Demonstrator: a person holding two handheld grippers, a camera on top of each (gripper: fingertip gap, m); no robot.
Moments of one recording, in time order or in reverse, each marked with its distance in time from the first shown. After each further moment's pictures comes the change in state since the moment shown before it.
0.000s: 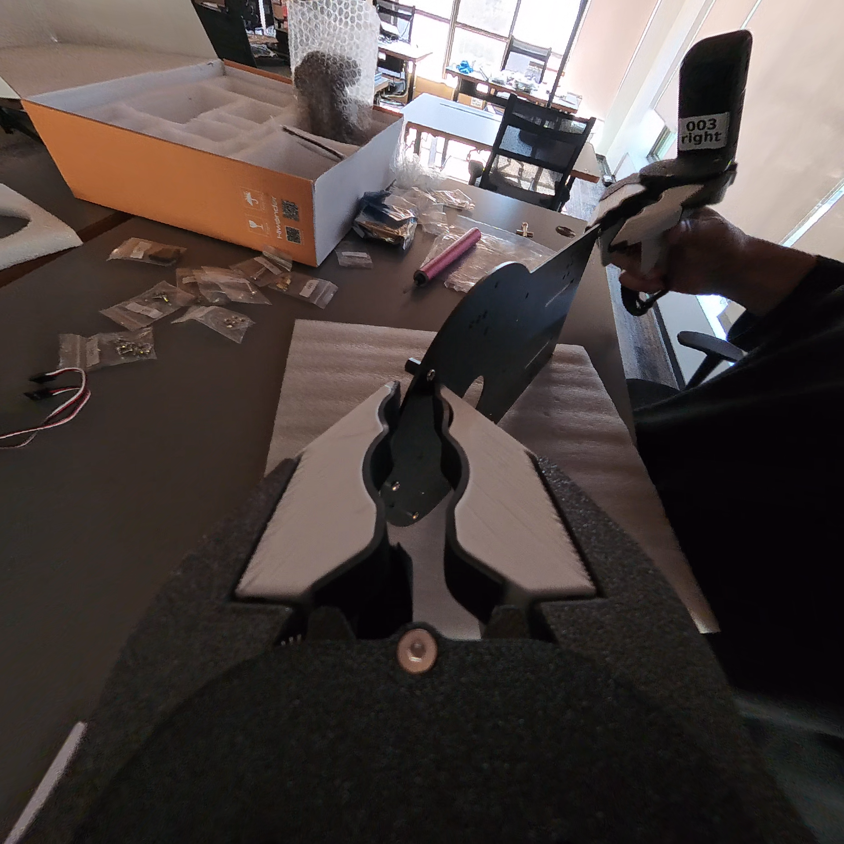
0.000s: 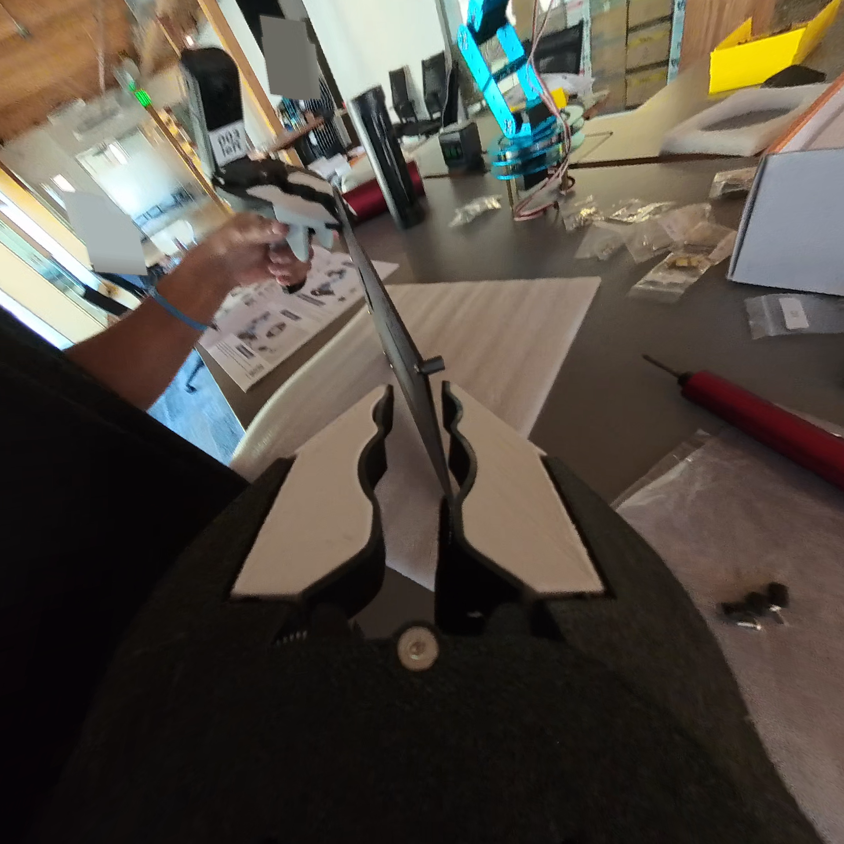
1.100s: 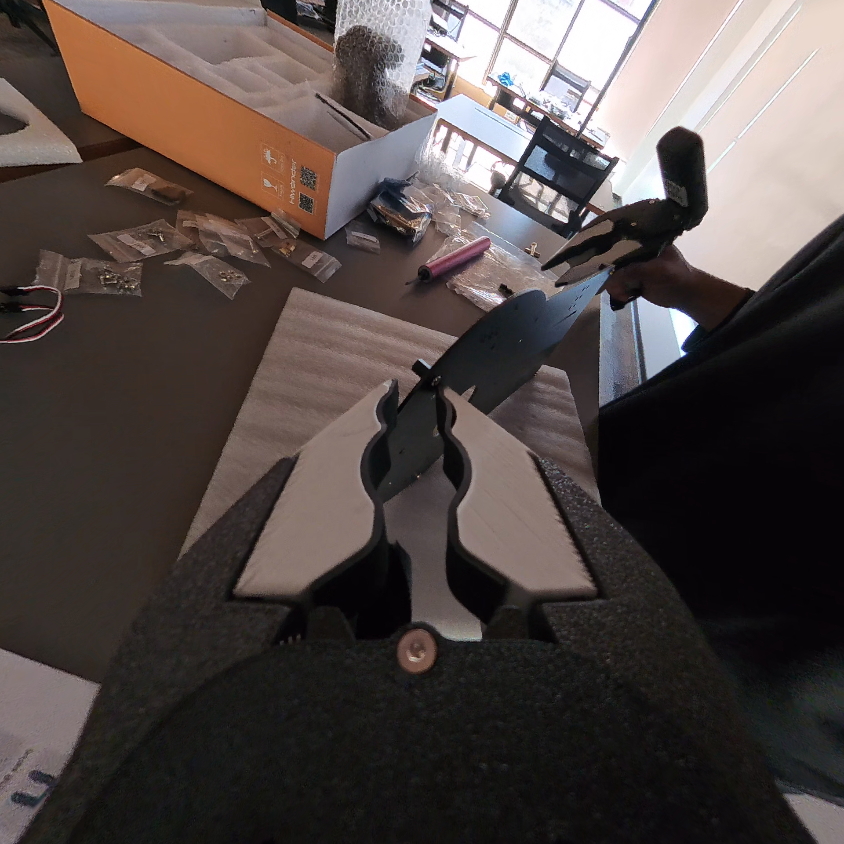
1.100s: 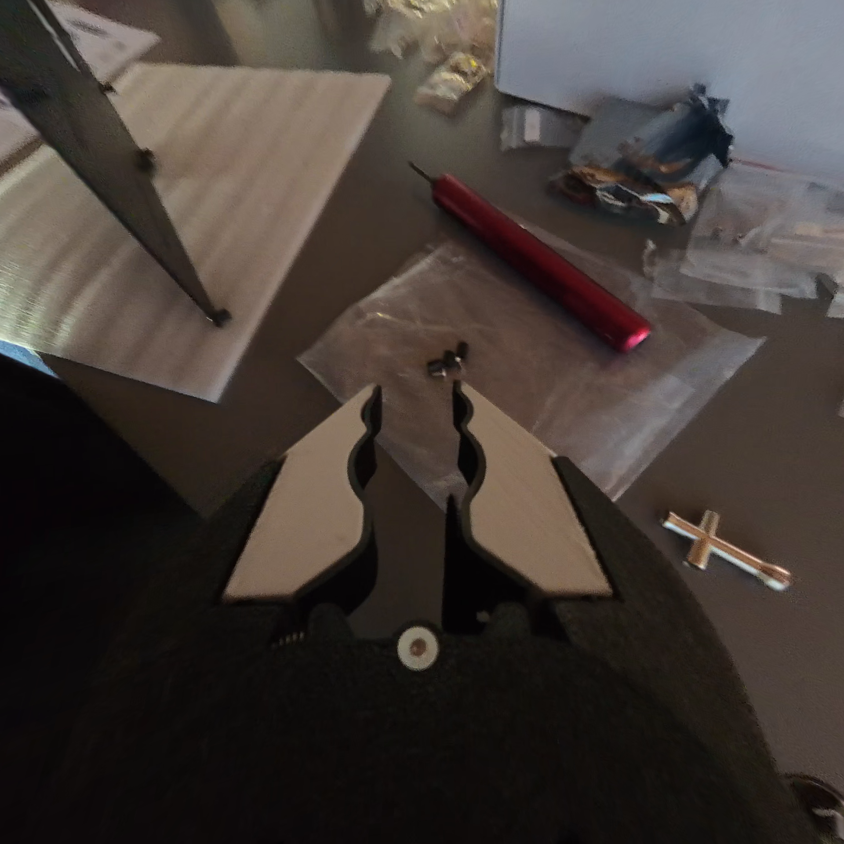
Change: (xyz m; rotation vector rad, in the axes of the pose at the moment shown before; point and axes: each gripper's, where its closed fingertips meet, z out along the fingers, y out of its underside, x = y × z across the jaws) left arm 0.007 0.001 -0.006 -0.006 -0.046 -0.190; right arm 0.117 0.060 -0.089 -0.318 0.321 -0.122
